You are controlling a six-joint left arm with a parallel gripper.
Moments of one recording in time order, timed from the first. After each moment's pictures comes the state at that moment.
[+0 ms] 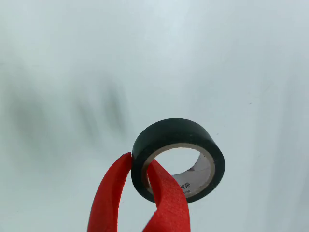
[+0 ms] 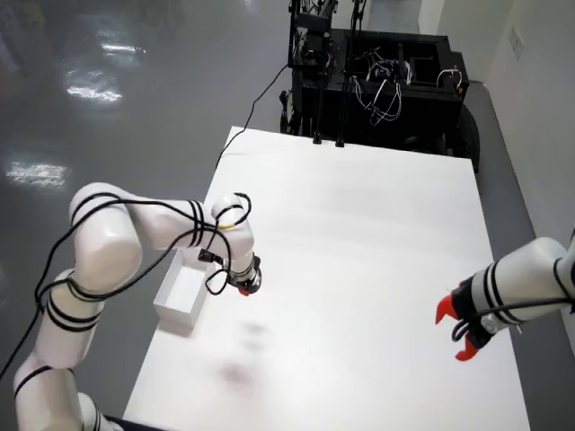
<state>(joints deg) -45.4 37.7 82.4 14.1 51.2 -43.7</state>
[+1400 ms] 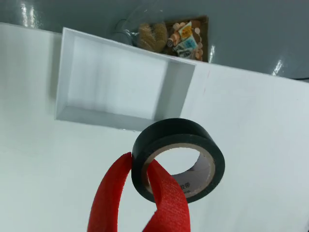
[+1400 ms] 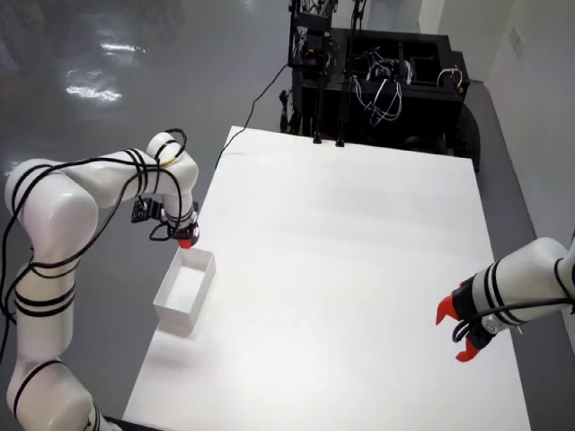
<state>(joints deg) -21.9 27.0 85.9 15.7 60.1 -39.3</state>
